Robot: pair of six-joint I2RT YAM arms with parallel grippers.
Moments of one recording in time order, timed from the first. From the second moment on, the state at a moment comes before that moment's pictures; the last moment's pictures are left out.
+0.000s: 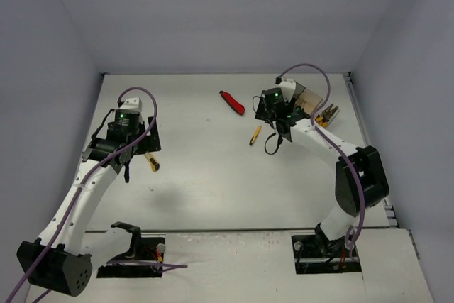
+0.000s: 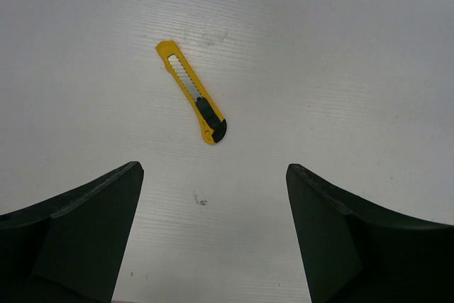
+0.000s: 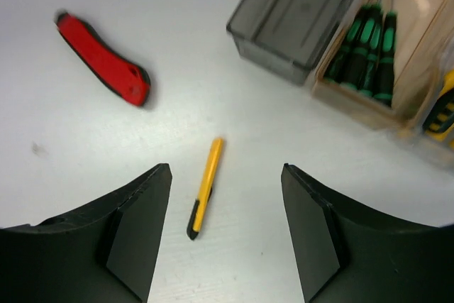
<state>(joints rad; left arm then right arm) -0.25 1.04 1.04 -0.80 -0.22 -0.31 0.45 1.63 1.16 -0.19 0.43 0.52</state>
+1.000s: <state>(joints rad) -0.23 1.03 1.04 -0.80 -0.20 -0.31 0.56 1.99 1.23 -0.20 0.49 0.68</state>
